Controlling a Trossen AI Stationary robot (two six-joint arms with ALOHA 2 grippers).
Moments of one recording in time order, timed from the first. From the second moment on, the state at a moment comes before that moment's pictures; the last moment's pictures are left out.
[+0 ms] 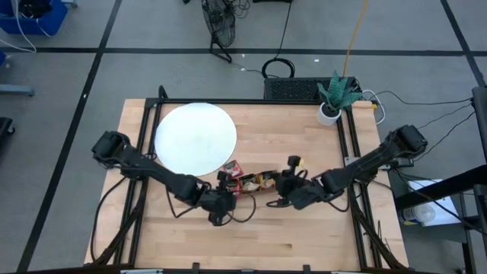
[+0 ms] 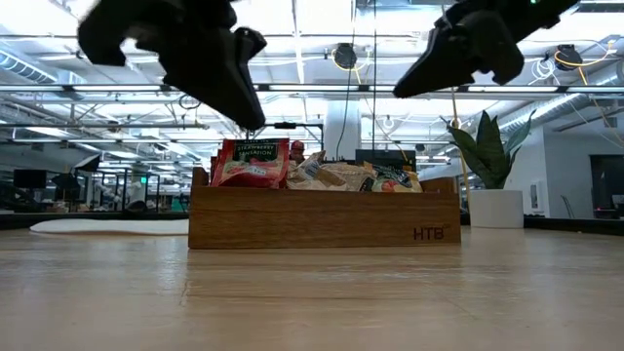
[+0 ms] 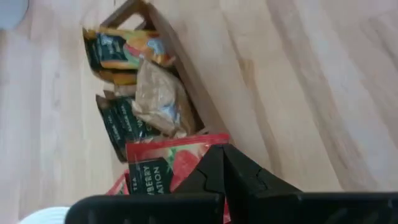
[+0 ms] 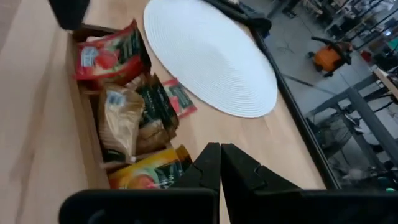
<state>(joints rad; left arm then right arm) -0.42 1.72 1.16 -0.43 -0.39 0.04 0.45 1.44 0.84 -0.14 0.84 0.04</state>
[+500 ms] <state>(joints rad) -0.35 1.81 1.15 -0.46 -0.32 -0.03 0.47 1.41 0.80 -0.07 0.86 0.01</state>
